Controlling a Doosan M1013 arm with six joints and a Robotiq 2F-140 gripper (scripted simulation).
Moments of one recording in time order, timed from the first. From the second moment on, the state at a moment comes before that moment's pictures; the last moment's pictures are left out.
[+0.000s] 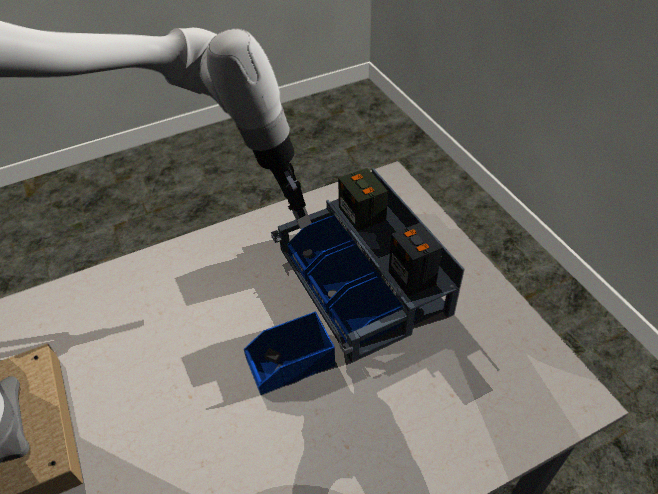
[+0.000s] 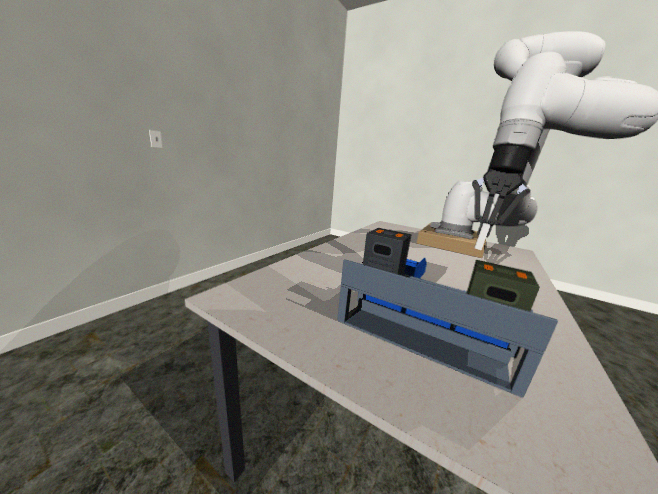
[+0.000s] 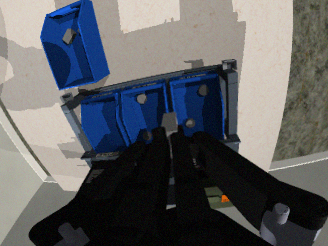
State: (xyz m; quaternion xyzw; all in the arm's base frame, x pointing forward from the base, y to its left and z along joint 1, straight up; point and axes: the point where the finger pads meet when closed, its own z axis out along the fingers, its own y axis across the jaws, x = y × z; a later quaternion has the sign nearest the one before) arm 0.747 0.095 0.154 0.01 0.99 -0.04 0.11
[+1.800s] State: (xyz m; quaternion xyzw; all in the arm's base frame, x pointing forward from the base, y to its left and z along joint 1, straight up) arm 0.622 -0.052 0.124 0.03 1.00 0.00 0.00
